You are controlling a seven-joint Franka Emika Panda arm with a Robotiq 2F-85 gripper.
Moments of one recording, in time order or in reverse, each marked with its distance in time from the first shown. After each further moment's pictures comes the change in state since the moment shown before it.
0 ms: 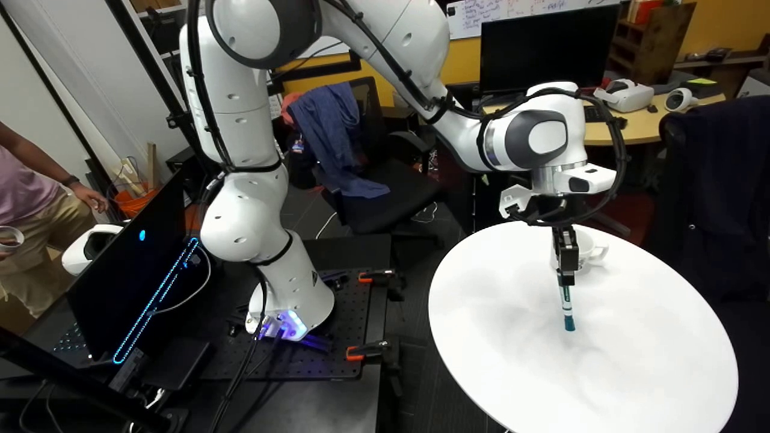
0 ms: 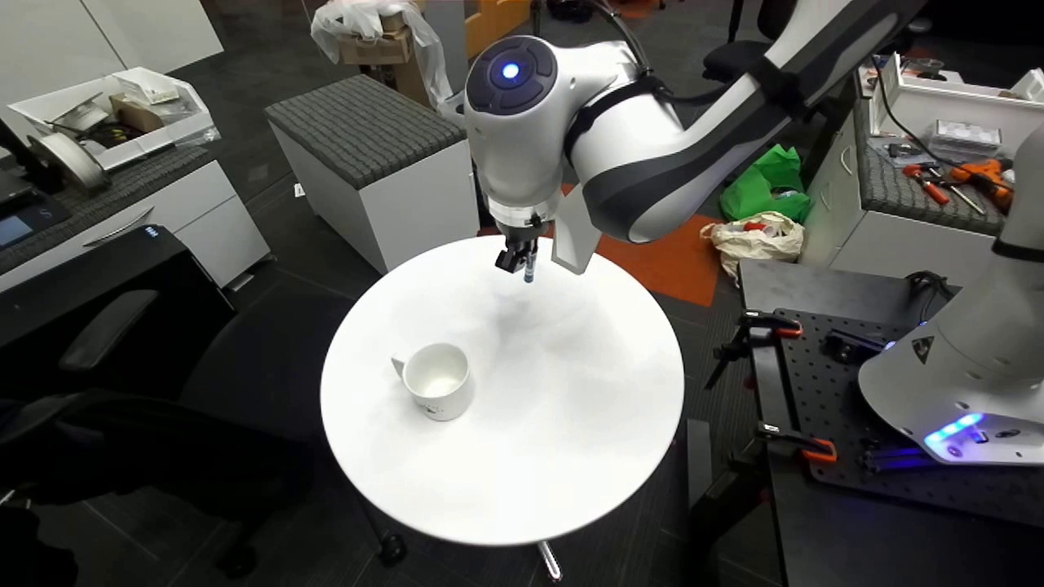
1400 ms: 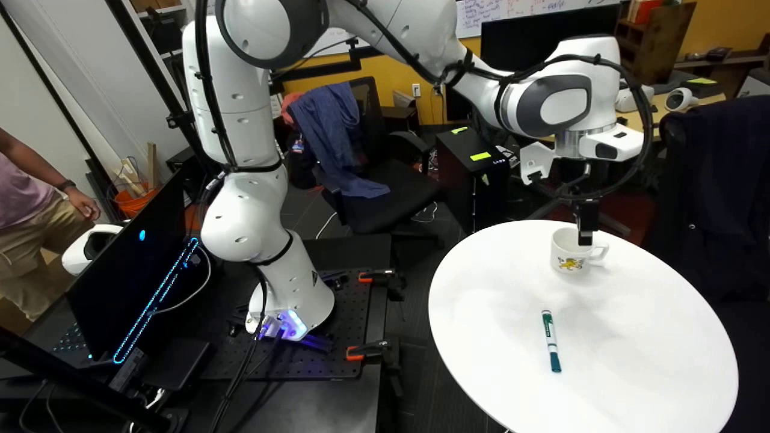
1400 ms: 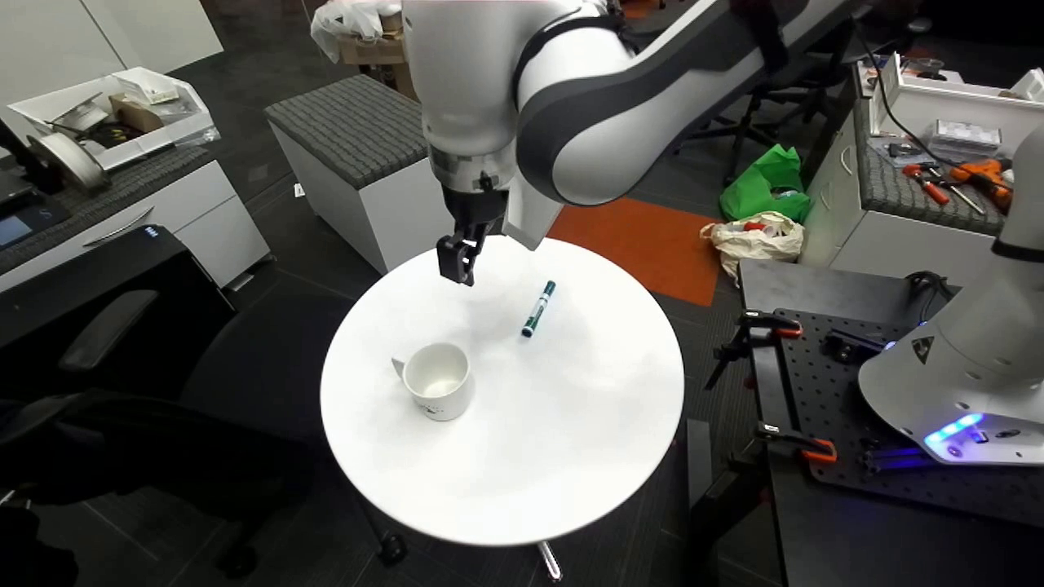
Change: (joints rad) arm 0.010 0.002 0.040 0.150 0.366 -0.034 -0.233
